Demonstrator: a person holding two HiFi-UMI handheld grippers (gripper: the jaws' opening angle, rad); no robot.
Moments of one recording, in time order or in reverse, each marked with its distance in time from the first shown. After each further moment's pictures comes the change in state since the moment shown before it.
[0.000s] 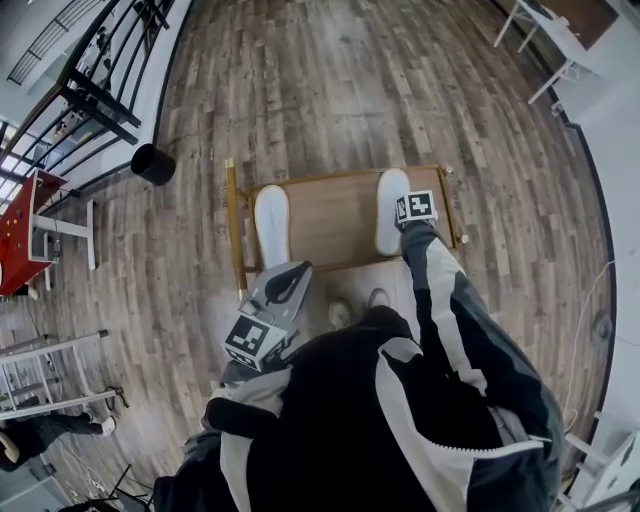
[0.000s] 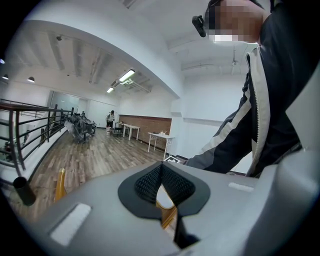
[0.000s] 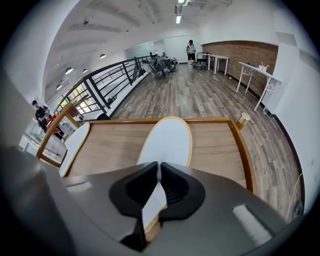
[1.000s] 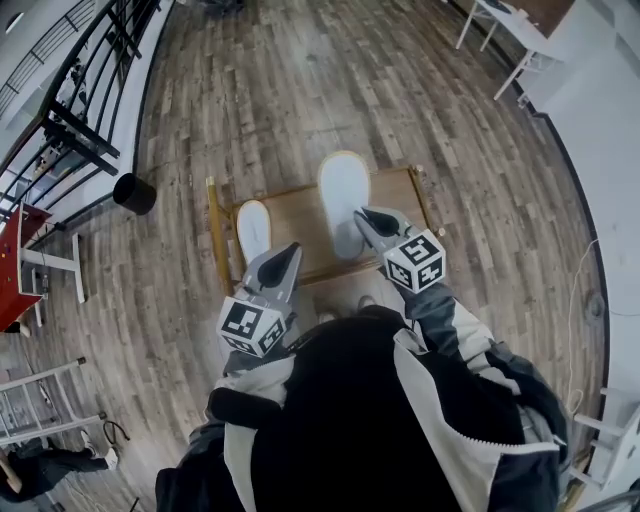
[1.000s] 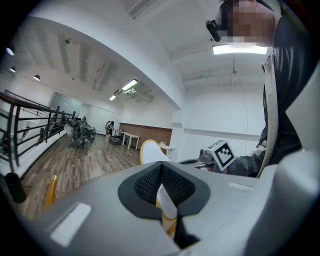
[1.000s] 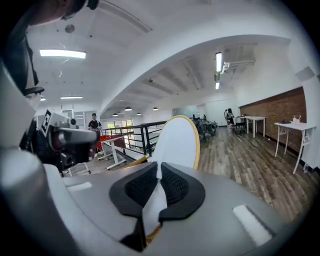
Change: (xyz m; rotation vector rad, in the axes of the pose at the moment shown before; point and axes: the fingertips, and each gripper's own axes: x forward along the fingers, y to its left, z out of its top) left arm 0.021 0.003 0.033 -0.044 -0.116 -0.003; right arm -0.263 0.177 0.043 -0.382 -0.701 0.370
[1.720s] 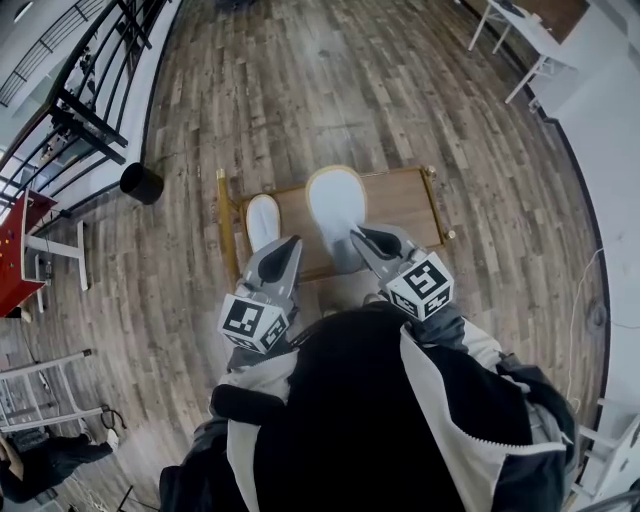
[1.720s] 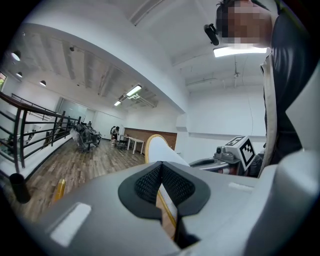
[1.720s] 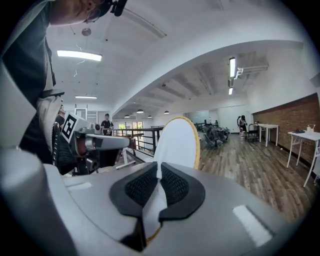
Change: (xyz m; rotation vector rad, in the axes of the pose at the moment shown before) left arm -0.008 0.016 0.011 0.005 -0.057 0.054; right arm -0.016 0.064 0.027 -0.086 -0.060 0.111
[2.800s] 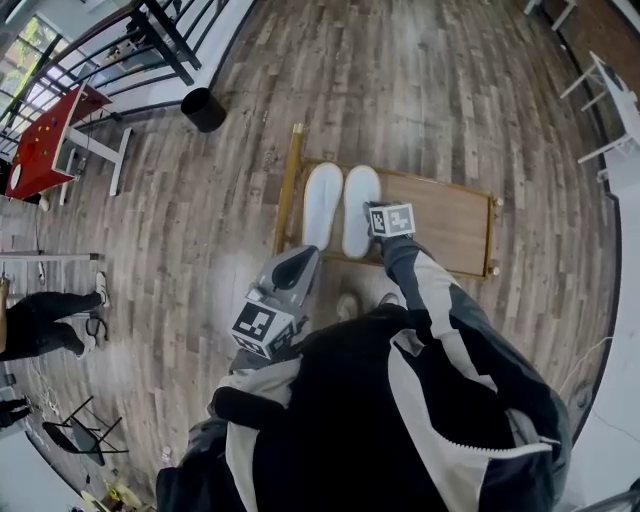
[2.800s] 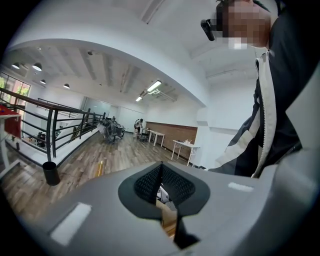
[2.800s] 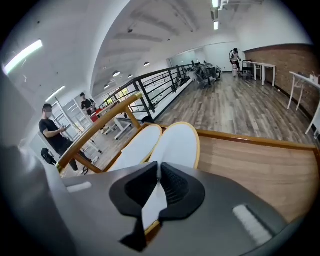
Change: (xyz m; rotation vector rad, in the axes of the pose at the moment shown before) left arm -0.089 0.036 -0.036 -0.060 0.072 0.269; right arm 0.219 -0.048 -0.244 0.336 0.602 -0.014
